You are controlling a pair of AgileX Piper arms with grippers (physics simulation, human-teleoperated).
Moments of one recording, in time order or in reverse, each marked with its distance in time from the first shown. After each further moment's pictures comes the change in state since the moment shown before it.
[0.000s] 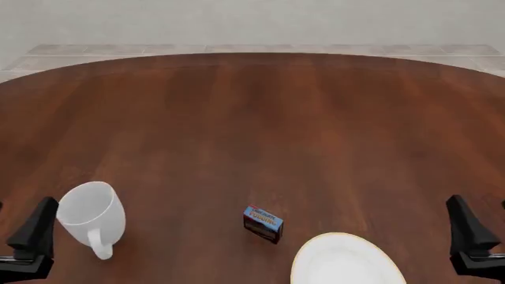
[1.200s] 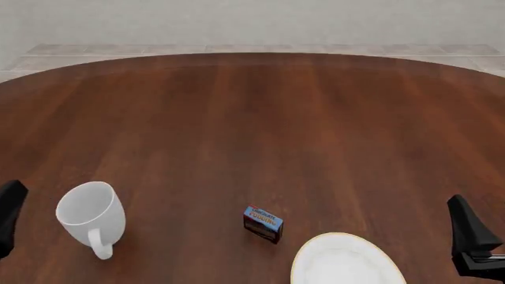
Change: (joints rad) left arm 0.007 0.057 -0.327 0.415 -0.114; right arm 0.002 -0.022 -0.007 0.015 0.000
